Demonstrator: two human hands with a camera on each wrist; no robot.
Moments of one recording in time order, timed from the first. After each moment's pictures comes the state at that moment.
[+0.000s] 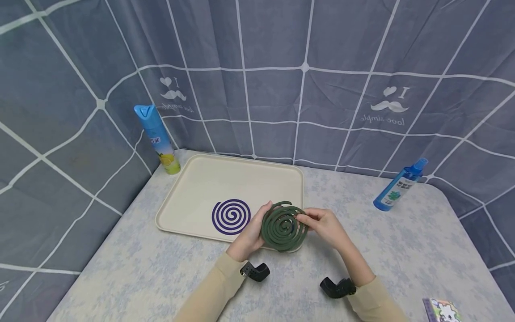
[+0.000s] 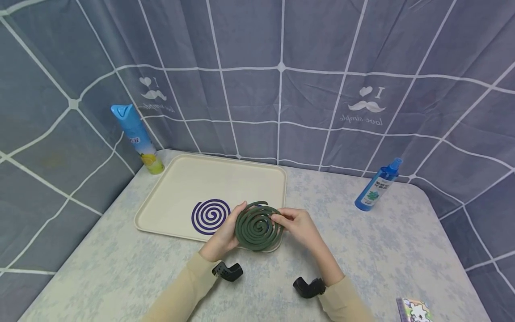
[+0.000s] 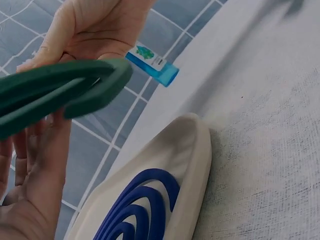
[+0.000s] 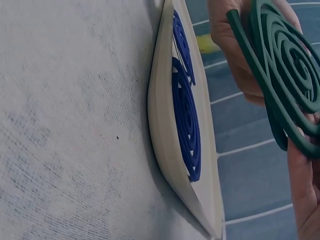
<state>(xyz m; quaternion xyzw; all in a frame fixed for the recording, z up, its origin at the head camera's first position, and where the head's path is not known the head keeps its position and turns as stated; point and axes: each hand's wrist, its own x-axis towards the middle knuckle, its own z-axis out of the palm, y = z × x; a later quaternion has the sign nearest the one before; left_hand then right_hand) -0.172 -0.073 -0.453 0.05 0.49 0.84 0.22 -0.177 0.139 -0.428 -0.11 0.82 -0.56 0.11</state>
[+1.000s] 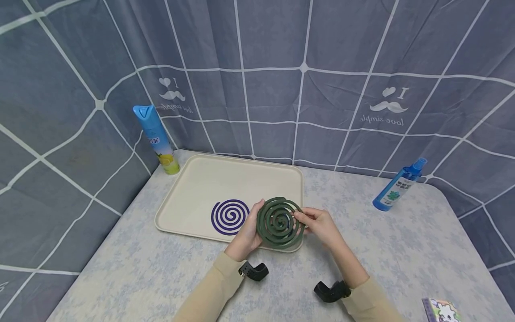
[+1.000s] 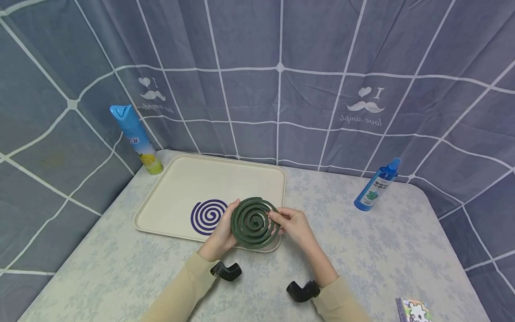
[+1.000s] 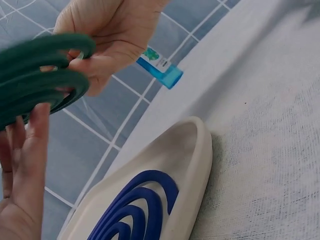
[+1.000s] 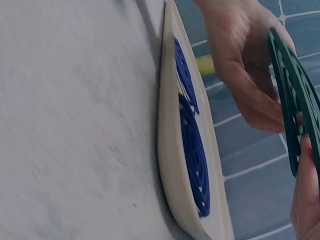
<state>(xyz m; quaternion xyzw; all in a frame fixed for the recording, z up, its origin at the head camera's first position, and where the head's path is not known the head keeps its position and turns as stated) -0.174 -0.077 -0.456 0.03 0.46 0.87 0.18 -0.178 0.125 -0.432 -0.03 0.77 -0.62 0.13</state>
